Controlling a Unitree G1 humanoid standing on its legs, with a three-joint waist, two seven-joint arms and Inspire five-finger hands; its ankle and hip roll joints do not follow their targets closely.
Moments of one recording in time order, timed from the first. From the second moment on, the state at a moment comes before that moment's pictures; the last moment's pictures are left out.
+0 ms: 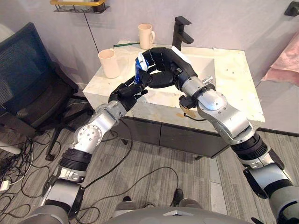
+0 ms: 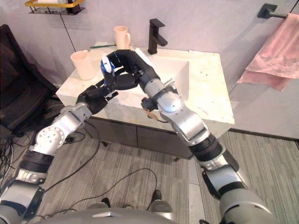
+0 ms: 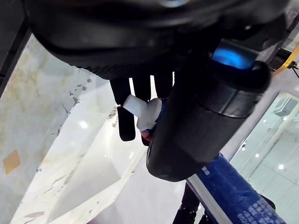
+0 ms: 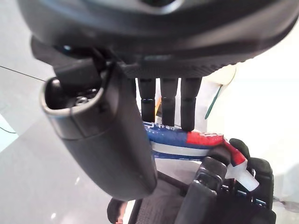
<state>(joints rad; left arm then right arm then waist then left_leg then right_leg) -0.43 0.41 -0.15 0.05 -1.25 0.37 0.33 -0.69 -0.51 0.44 -0.24 0.37 0.41 -0.05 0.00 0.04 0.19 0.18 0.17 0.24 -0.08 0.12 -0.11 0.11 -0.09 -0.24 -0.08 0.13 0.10</state>
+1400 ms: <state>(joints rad) -0.12 0.49 0.06 -0.27 -1.08 0.53 0.16 -0.60 -0.54 0.39 -0.38 0.37 0.41 0.01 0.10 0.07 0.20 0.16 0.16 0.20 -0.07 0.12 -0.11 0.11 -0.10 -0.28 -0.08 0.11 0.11</state>
